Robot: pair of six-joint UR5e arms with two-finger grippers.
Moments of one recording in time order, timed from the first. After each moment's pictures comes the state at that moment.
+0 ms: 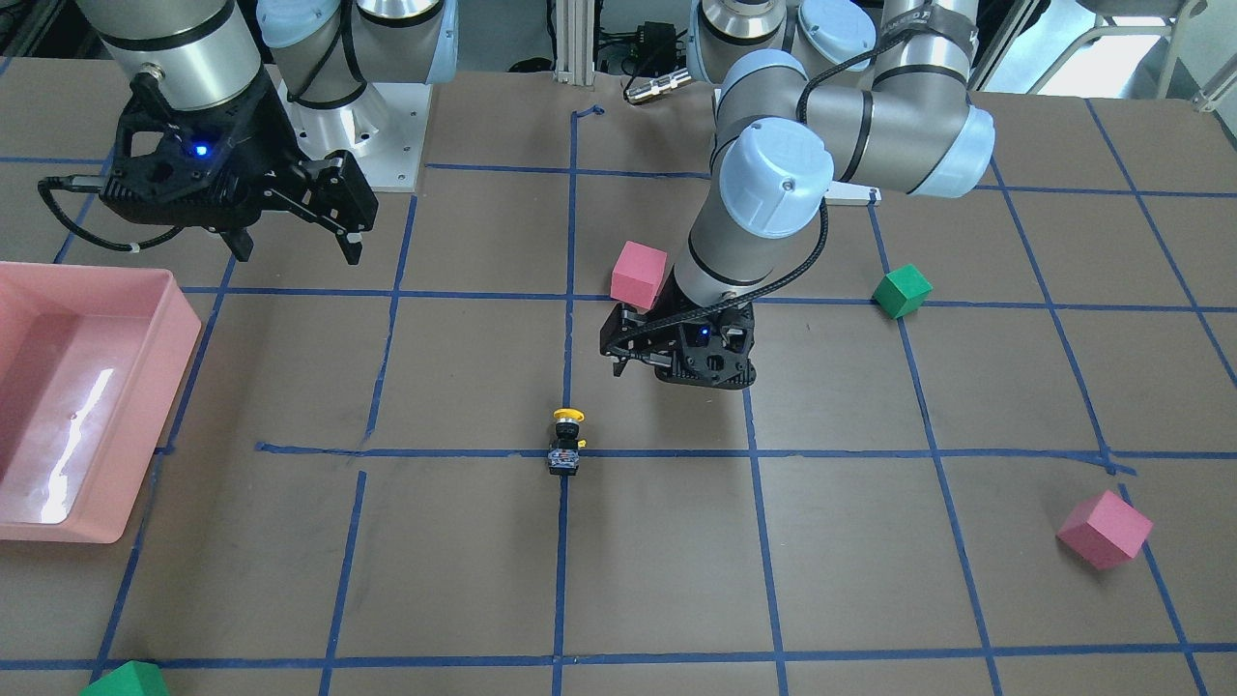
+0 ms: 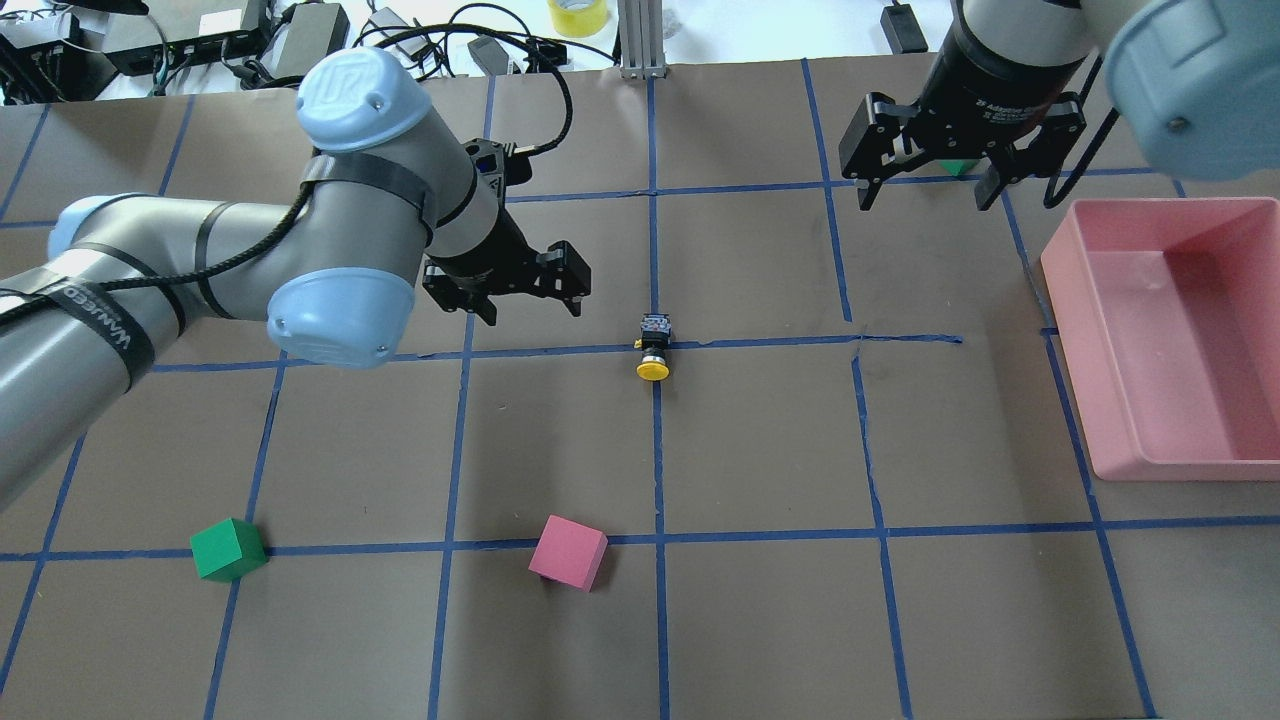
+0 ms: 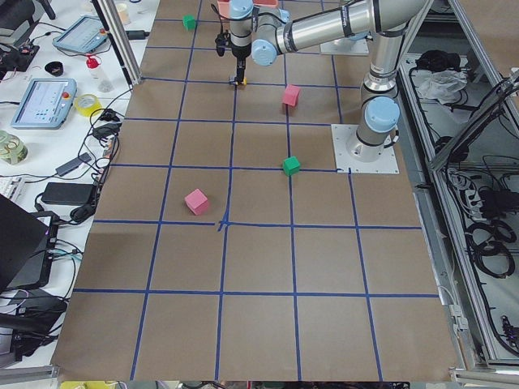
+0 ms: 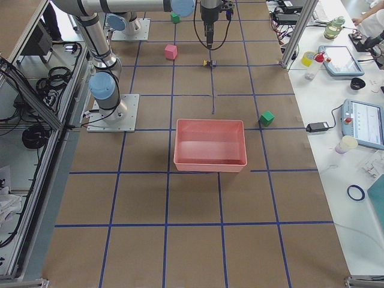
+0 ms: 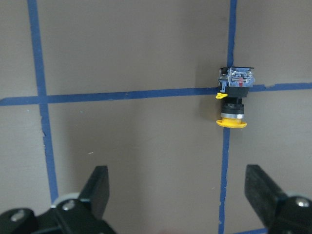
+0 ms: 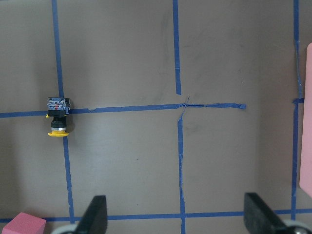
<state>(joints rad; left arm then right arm) -1.76 -1.81 -1.82 -1.01 1.40 -0.19 1.60 -1.56 1.55 -1.62 -1.54 0.07</state>
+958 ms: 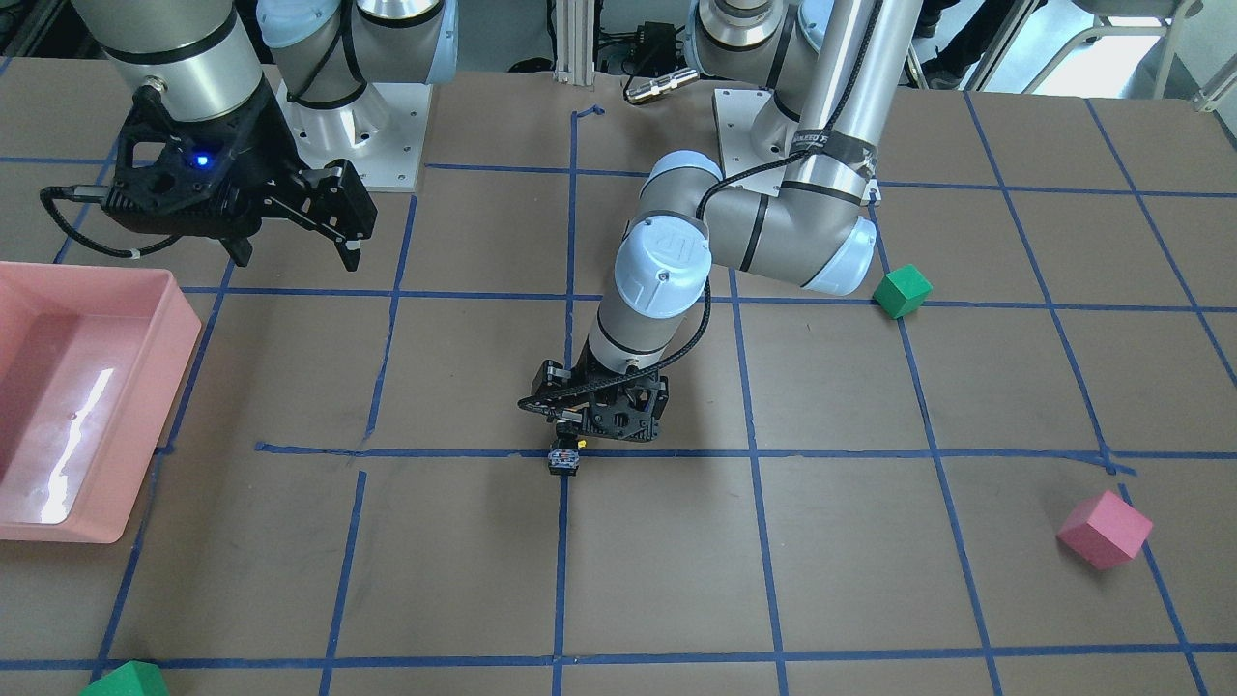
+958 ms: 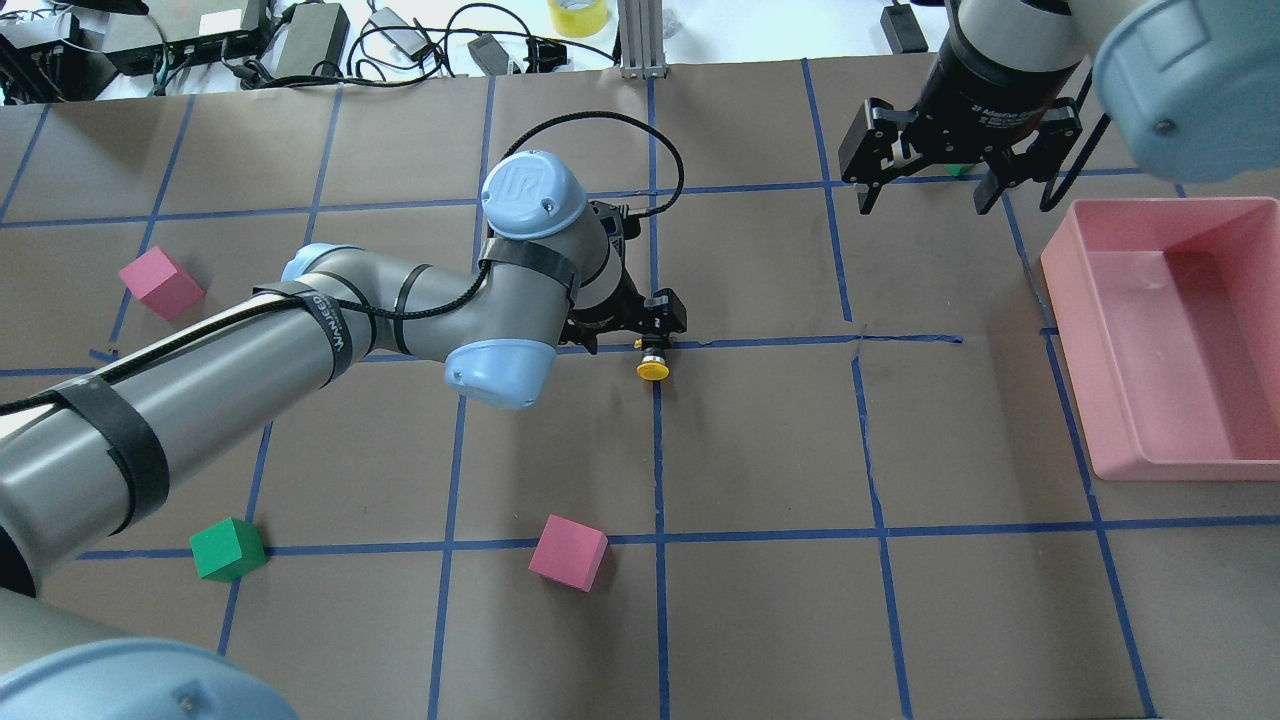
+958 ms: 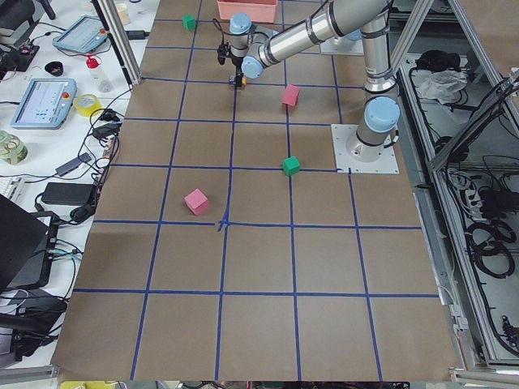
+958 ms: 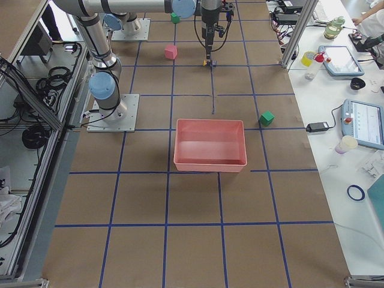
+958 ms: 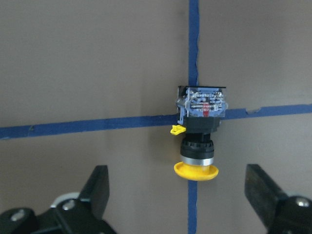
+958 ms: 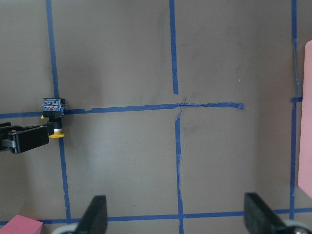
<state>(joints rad) -1.87 -2.02 -1.82 -0.76 1.40 -0.28 1.60 -1.55 1.55 -1.62 -1.55 0.07</state>
